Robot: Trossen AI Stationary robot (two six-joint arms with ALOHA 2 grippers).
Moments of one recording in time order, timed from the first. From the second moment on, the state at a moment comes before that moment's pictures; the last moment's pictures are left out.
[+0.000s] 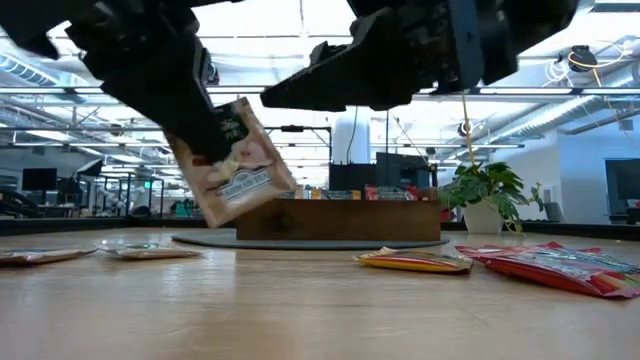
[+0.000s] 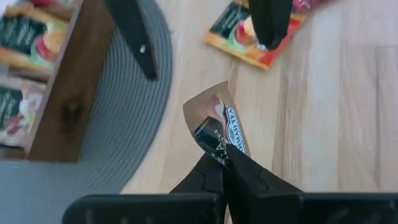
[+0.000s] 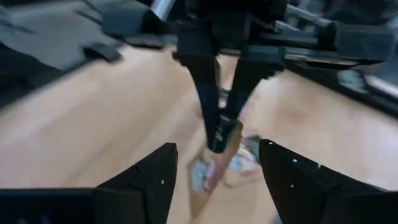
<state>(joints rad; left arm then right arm) -0.59 1.85 1.23 -0.57 -0.57 -0.58 0.28 1.84 0.94 0.53 -0.04 -0.27</state>
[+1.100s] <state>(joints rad) -0.54 1.85 1.31 -0.53 -0.63 -0.34 0.17 1.84 0.94 0.54 -0.23 -0.04</state>
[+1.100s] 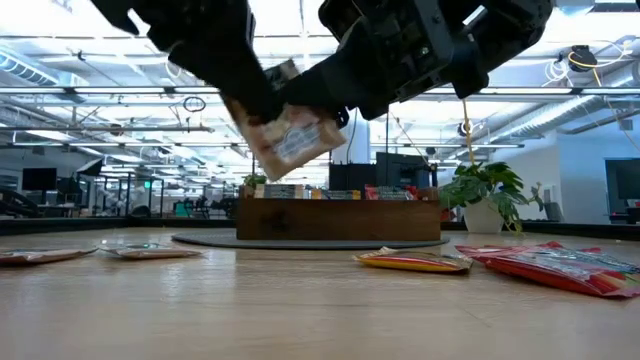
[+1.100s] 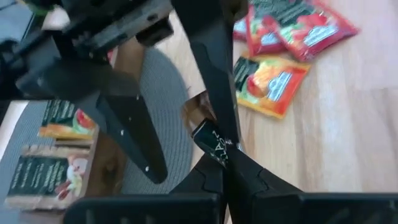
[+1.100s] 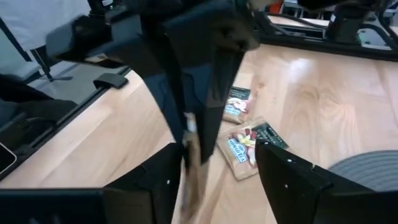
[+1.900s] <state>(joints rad) -0.54 1.85 1.31 -0.55 -0.63 -0.41 0.18 1.84 0.94 0.54 -0.24 -0.12</state>
